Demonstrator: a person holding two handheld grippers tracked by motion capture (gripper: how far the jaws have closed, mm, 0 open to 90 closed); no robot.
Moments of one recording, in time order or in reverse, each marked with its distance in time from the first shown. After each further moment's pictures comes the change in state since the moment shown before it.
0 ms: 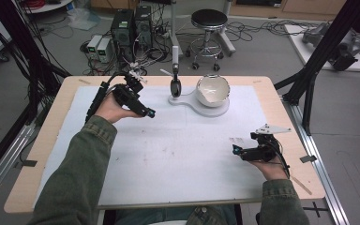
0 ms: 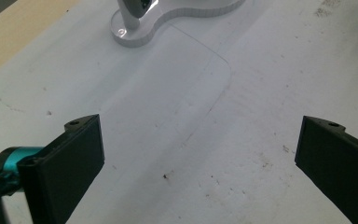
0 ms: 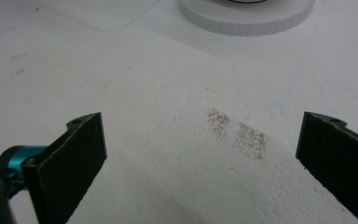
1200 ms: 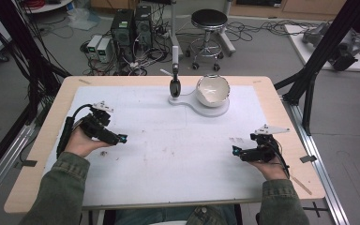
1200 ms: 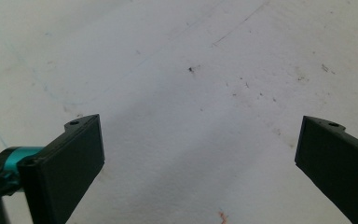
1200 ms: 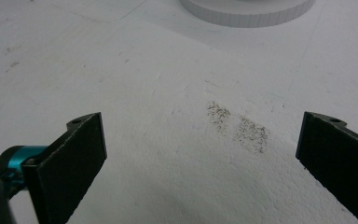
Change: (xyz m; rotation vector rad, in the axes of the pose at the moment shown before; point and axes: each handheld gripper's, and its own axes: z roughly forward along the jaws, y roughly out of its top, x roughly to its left) left arm 0.005 -0.123 -0.027 -0.056 0.099 -0.134; right arm -0.001 -0.002 0.003 0.022 -0.001 -0.006
